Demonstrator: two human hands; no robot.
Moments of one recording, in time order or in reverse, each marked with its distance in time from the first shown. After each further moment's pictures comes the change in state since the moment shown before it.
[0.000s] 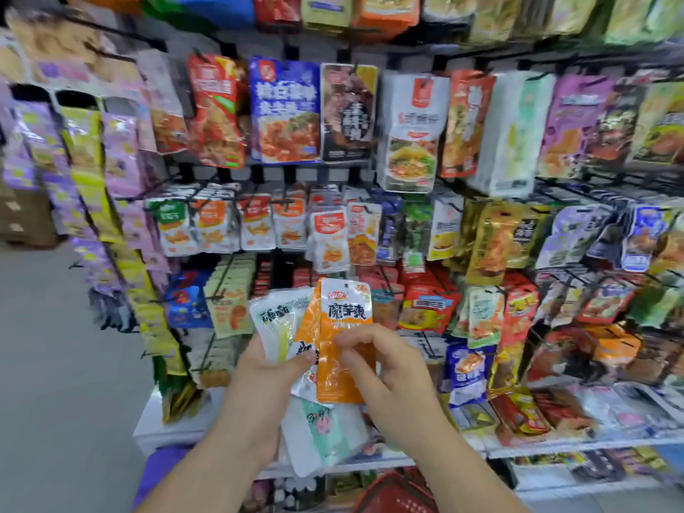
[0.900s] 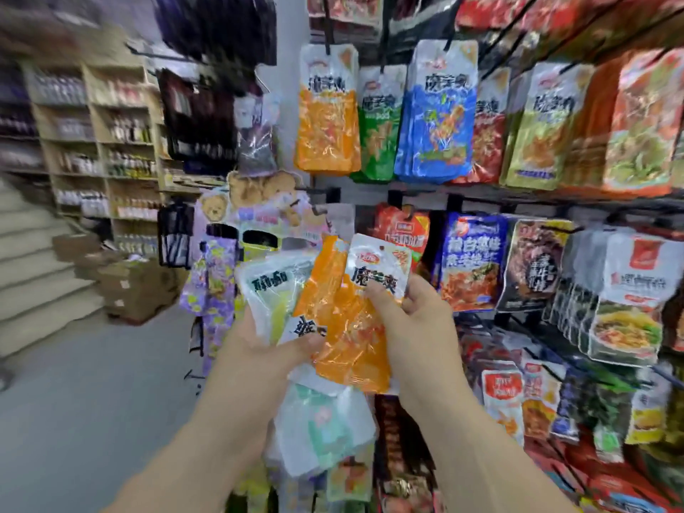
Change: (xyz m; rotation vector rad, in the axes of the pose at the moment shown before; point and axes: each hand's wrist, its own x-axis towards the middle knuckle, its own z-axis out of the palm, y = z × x) left_hand 0.097 0.238 -0.151 -0.018 0.091 0.420; right_hand 0.251 -0.150 0.191 0.415 0.158 0.044
